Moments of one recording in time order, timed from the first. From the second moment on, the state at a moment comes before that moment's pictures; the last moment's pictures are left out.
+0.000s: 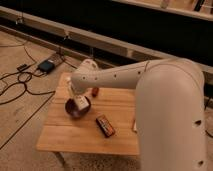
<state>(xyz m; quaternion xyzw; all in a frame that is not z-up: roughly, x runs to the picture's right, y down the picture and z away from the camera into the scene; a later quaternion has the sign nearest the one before) -0.158 0.043 0.829 -0.24 -0.04 0.50 0.83</state>
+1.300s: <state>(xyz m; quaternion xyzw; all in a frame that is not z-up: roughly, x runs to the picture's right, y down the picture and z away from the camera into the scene) -0.165 0.069 0.861 -0.23 -0.03 0.49 0.84</state>
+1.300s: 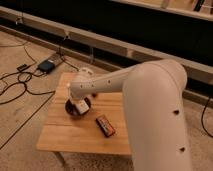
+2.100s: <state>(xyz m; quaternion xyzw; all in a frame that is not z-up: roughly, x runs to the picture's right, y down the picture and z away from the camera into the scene) -0.150 0.058 0.850 -0.22 -0.02 0.51 0.83</state>
